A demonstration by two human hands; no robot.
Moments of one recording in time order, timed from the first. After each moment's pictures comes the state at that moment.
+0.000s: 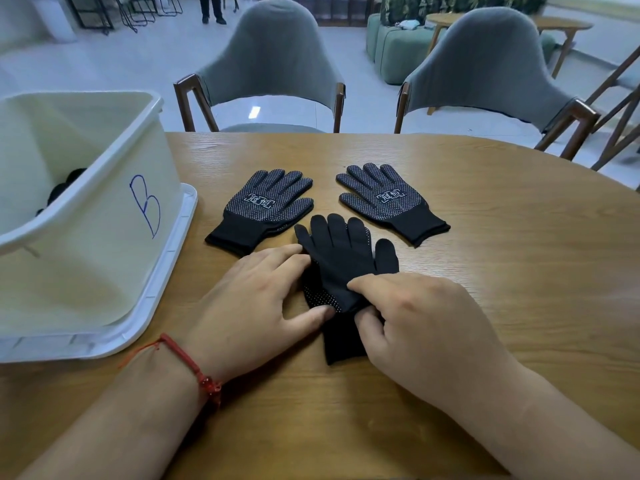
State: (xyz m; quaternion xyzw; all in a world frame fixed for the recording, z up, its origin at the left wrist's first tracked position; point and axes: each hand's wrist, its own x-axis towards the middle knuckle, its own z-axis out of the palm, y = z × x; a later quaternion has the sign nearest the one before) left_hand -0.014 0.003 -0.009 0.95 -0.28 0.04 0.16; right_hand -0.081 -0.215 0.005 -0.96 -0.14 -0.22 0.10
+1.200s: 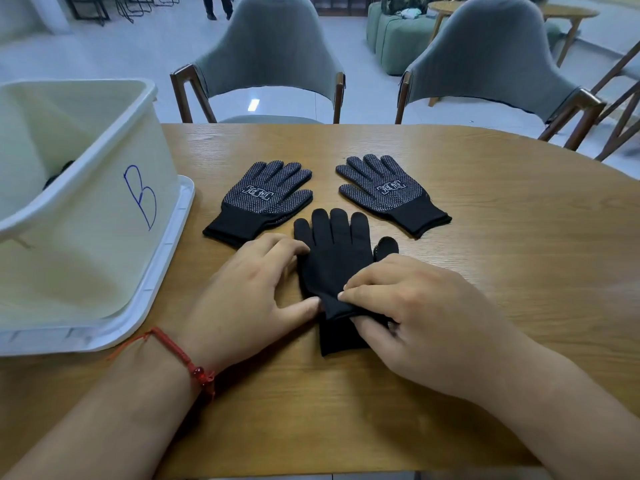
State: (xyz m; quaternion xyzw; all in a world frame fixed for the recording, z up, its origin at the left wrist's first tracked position) left_hand -0.015 0.007 -0.009 0.94 -0.26 0.03 0.24; right_hand -0.079 -0.233 0.015 -0.95 -0.25 -0.11 0.16
